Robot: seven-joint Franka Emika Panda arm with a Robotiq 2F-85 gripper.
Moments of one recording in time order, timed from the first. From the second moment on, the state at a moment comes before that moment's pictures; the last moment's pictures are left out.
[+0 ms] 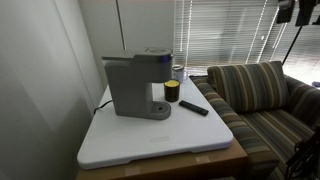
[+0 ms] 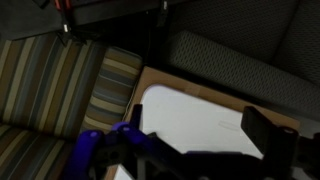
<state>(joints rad) -0.02 -0.44 0.01 -2.44 0.17 1.84 0.15</state>
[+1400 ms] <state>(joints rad) 0.05 -0.11 0.02 -2.43 0.57 2.53 0.03</state>
